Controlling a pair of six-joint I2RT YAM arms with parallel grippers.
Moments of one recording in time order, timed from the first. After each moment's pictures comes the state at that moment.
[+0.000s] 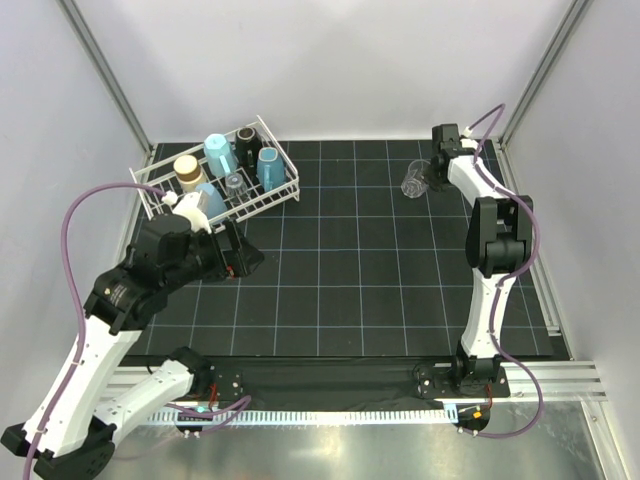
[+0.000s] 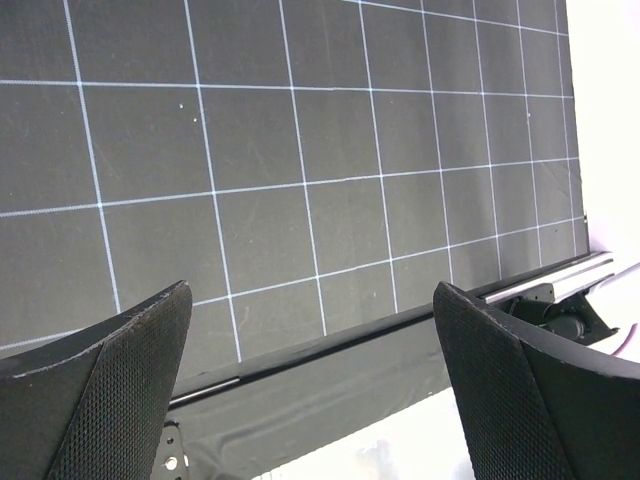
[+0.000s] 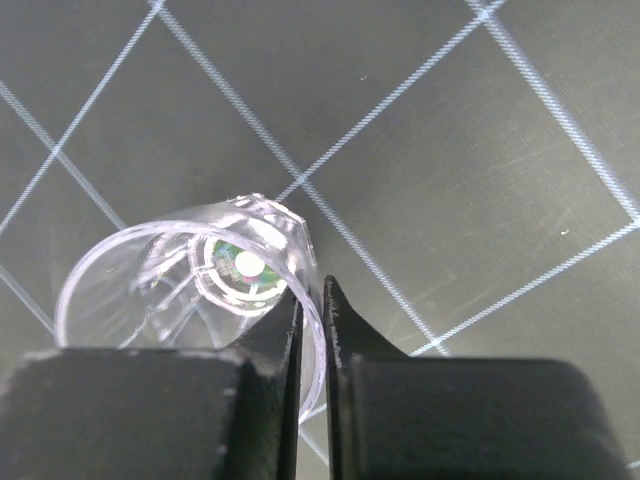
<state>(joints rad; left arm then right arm) -0.52 0.80 1.20 -0.98 0.03 -0.59 0.05 2.14 1.75 -0.57 0.28 0.78</state>
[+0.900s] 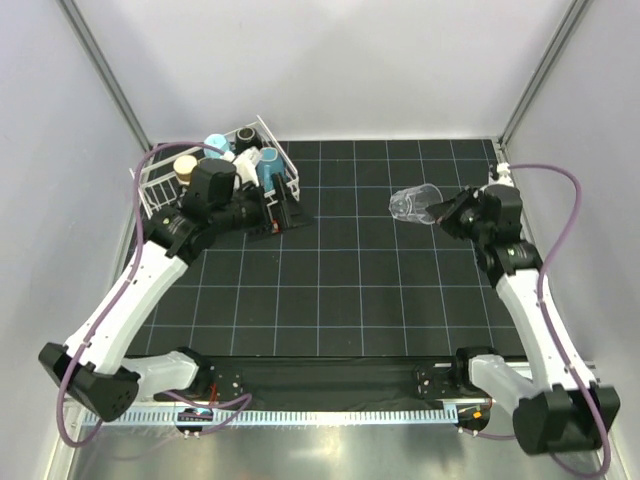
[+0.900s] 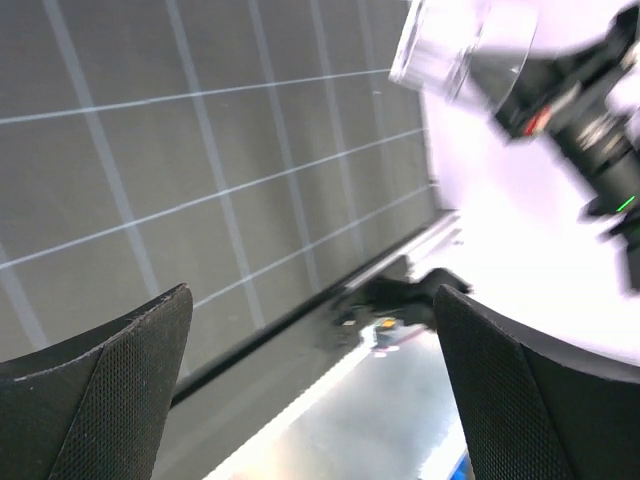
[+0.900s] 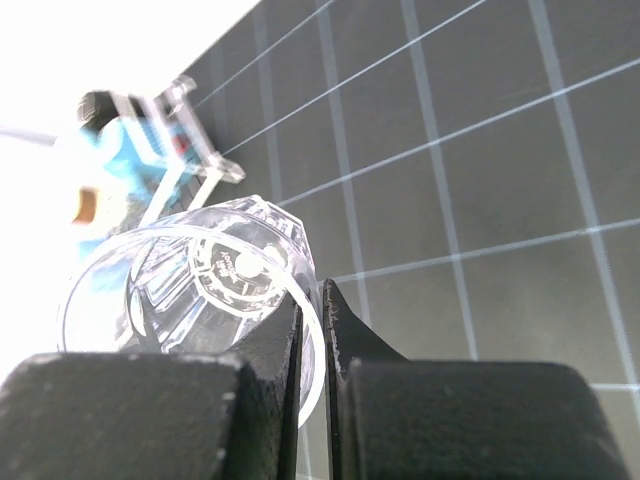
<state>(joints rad) -0.52 1.18 1.36 -0.74 0.35 -0.71 0.05 1.04 0.94 -0.37 -0.15 0.72</state>
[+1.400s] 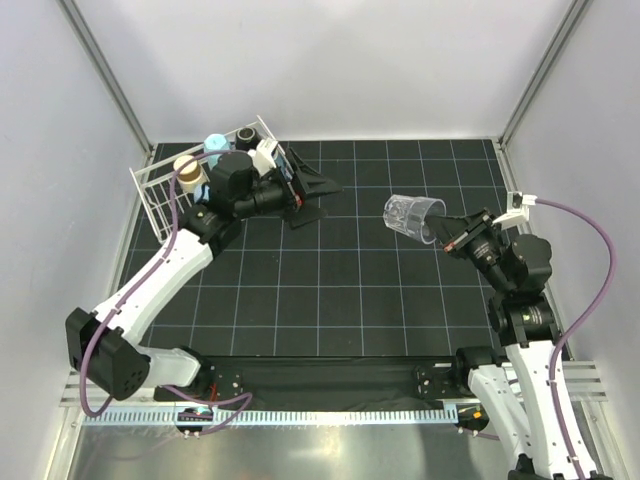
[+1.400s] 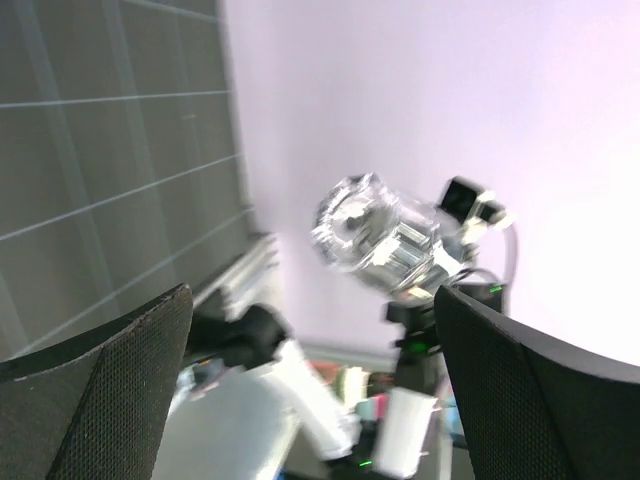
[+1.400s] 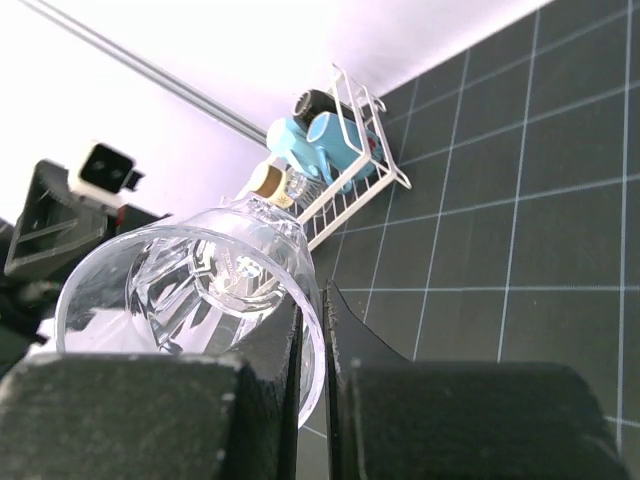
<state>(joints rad) -0.53 1.32 1.26 -0.23 0.54 -1.18 0.06 0.58 0.72 -0.19 -0.37 0.87</state>
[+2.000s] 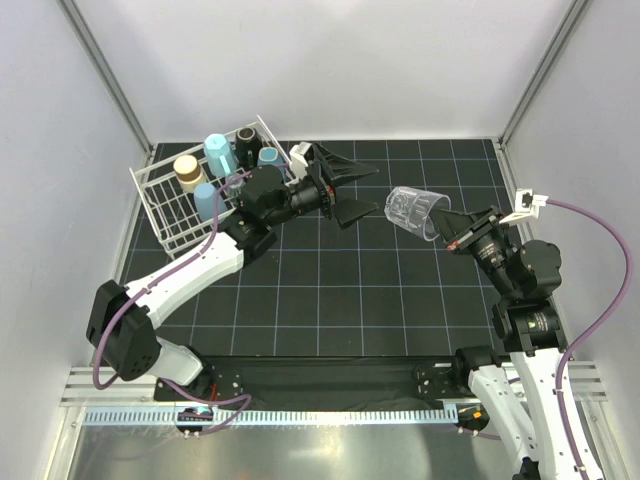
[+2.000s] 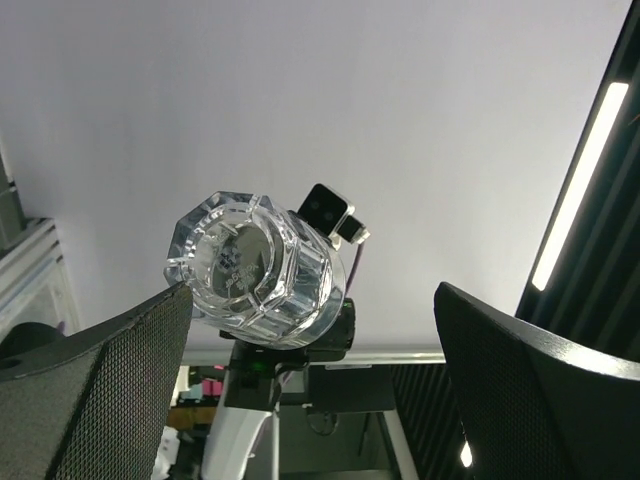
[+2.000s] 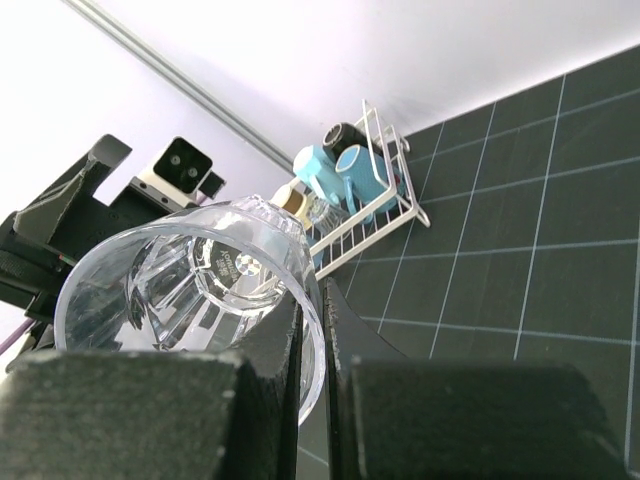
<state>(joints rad) -0.72 1.44 1.18 0.36 0.45 -1.71 0.10 0.54 0.76 -0.15 -0.33 0.83</state>
